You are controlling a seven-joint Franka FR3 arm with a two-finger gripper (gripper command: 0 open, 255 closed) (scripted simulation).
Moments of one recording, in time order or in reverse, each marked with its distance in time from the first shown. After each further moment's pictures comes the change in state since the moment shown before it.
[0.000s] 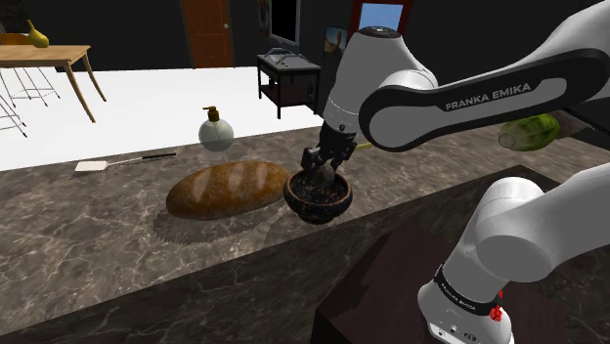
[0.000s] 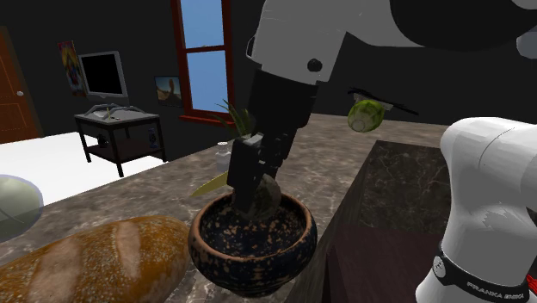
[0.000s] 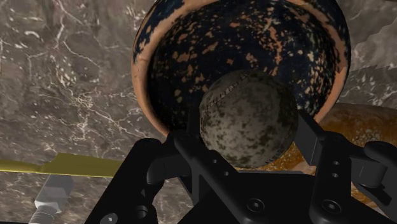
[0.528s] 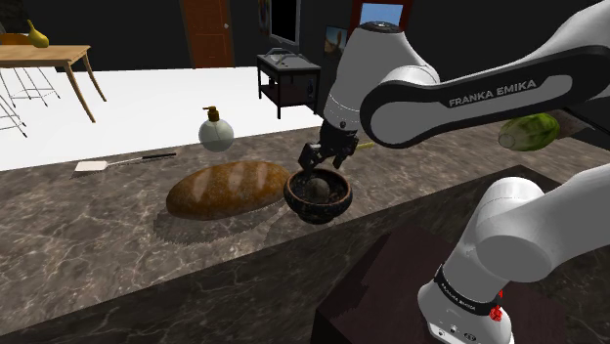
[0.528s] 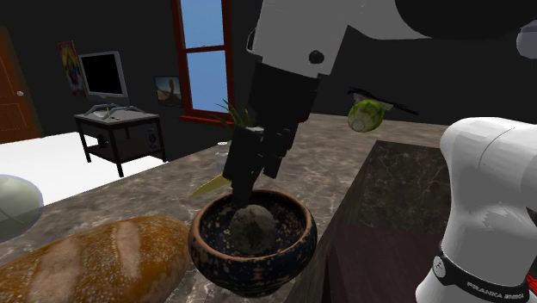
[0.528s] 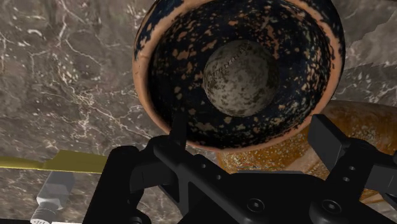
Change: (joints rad) arm 0.002 -0.010 -0.001 0.012 0.001 -0.020 0.000
